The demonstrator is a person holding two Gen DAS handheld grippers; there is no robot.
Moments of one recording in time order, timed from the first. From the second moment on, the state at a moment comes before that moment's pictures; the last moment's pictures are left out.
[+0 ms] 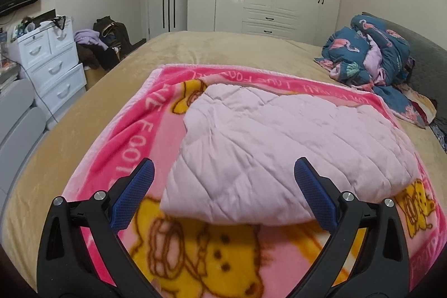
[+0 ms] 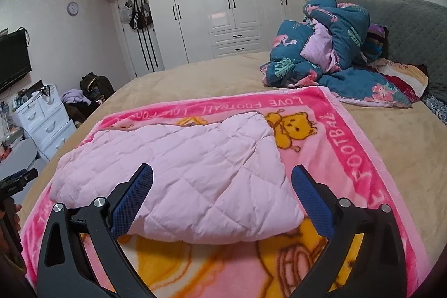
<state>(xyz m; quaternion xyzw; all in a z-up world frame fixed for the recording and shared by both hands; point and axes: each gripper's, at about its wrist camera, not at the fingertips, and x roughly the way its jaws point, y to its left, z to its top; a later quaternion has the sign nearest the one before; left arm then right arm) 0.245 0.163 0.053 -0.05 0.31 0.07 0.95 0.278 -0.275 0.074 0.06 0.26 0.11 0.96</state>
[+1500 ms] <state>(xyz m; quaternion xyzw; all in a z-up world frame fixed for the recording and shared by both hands) 0.222 0.178 -0.032 -0.18 0.41 0.07 0.89 0.270 -0.287 -0.034 0.19 0.39 0.06 0.90</state>
